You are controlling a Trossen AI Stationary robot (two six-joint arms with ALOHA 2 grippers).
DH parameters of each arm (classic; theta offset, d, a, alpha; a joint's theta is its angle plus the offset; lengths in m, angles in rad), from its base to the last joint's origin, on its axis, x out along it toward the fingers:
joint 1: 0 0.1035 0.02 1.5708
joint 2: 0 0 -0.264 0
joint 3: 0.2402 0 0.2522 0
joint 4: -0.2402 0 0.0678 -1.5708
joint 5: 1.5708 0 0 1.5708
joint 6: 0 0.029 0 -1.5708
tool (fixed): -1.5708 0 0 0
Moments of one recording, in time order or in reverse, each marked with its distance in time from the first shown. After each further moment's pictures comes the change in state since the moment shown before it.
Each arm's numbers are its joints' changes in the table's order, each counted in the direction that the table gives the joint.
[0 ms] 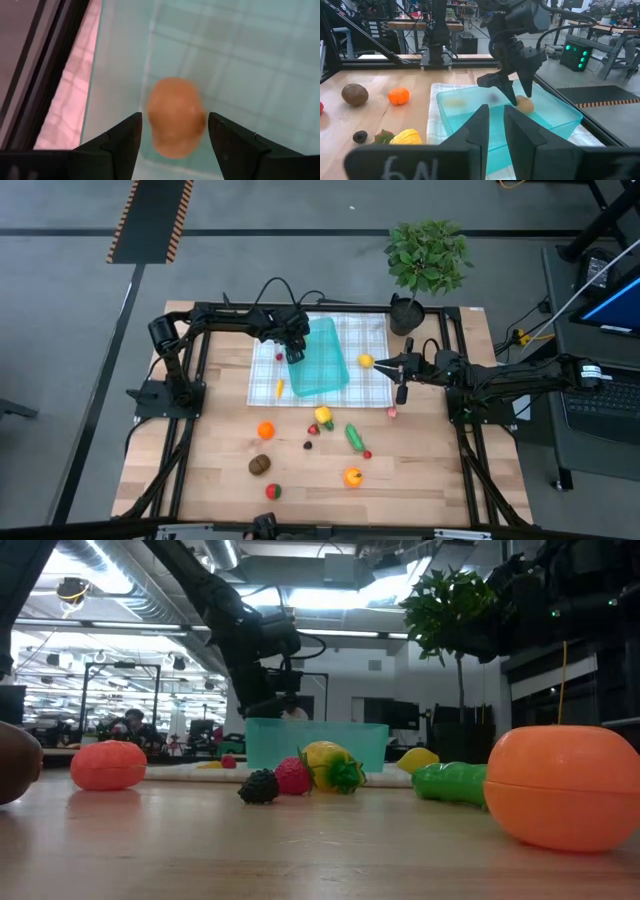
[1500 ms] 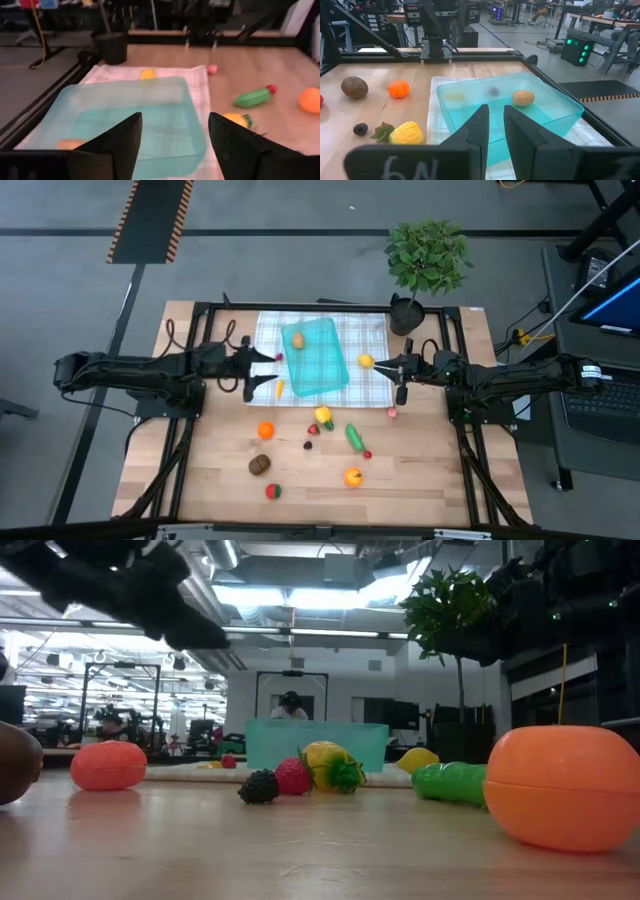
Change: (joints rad) left arm -0.332 1.058 -0.793 0.542 -0.141 -0.182; right arm 0.000 0.000 0.000 -0.034 0.000 0.002
